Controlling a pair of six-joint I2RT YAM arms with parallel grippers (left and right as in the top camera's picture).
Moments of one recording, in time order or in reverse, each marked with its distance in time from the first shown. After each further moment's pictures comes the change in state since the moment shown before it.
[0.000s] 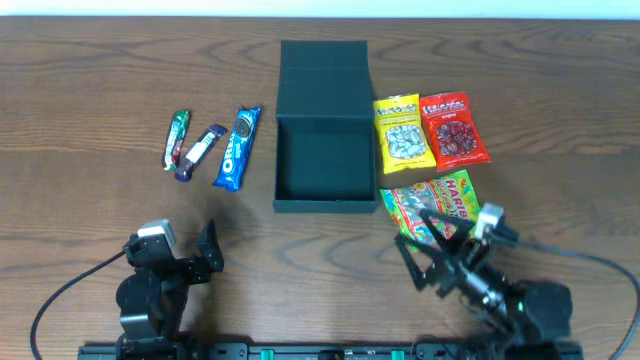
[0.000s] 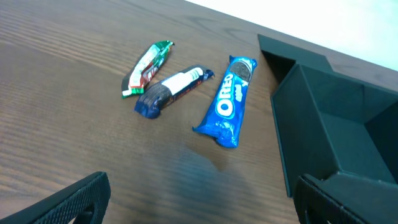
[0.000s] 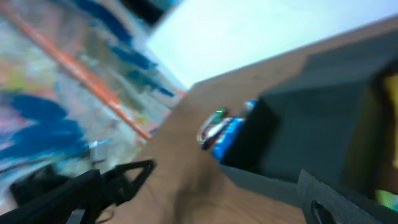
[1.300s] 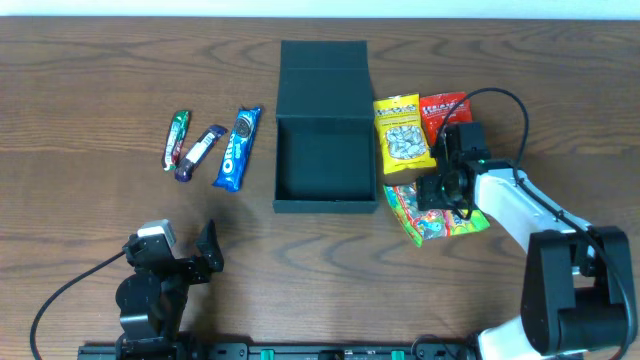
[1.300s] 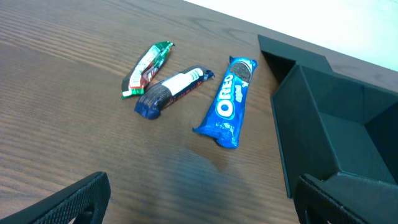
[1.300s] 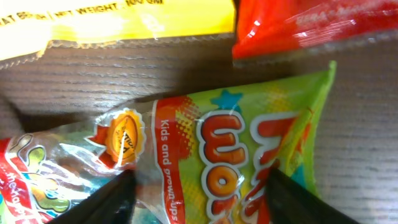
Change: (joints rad) left arm 0.000 0.000 0.000 0.003 -0.001 0.000; right arm -0.003 1.463 0.642 -0.483 0.673 -0.625
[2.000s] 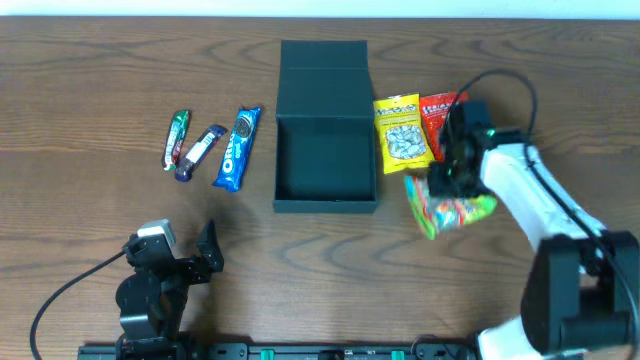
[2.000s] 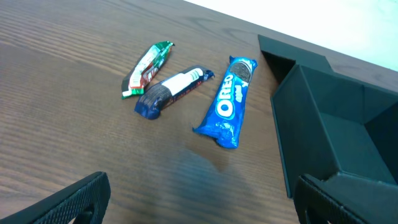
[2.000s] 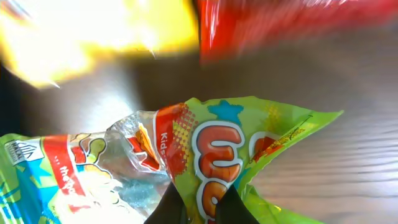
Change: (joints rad) left arm 0.000 0.000 0.000 0.000 0.000 0.000; right arm 0.005 -0.031 0.273 -0.349 0.039 0.113
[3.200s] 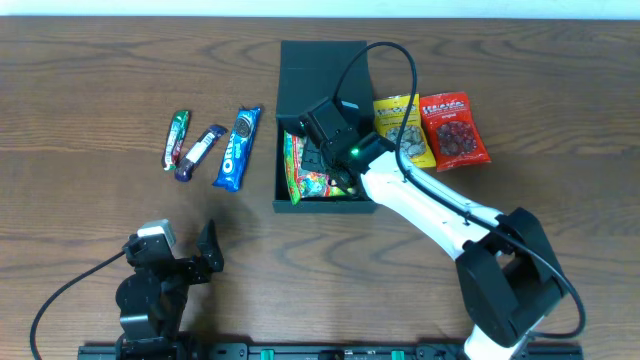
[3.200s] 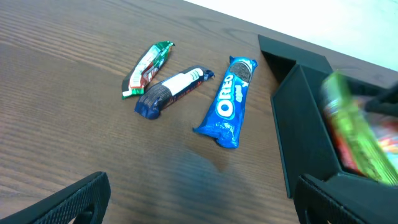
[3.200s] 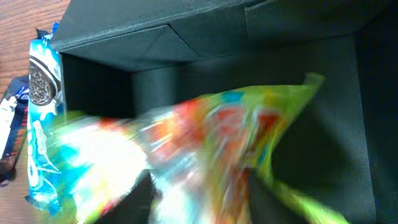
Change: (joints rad) left arm 0.000 0.000 0.000 0.000 0.000 0.000; right arm 0.566 0.189 0.183 0.362 0.116 0.651
